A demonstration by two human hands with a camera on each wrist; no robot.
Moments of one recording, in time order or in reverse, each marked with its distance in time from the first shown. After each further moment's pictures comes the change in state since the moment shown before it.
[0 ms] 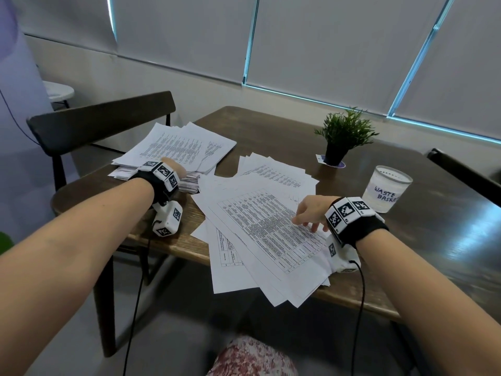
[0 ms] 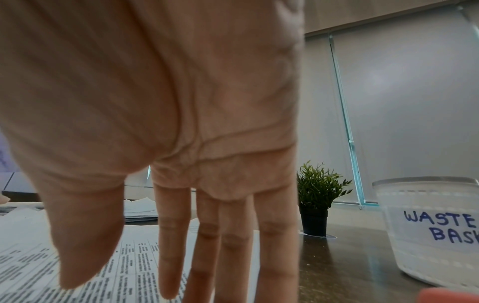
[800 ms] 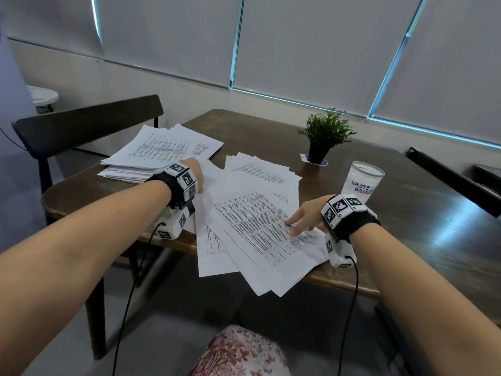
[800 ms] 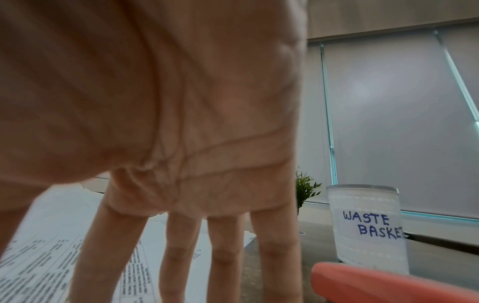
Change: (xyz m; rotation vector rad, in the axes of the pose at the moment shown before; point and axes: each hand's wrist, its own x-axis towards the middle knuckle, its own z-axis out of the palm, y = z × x) left_hand -0.072 0.055 0.008 0.332 -0.073 0.282; right_hand -0.029 0.031 0.003 -0.135 -0.212 0.008
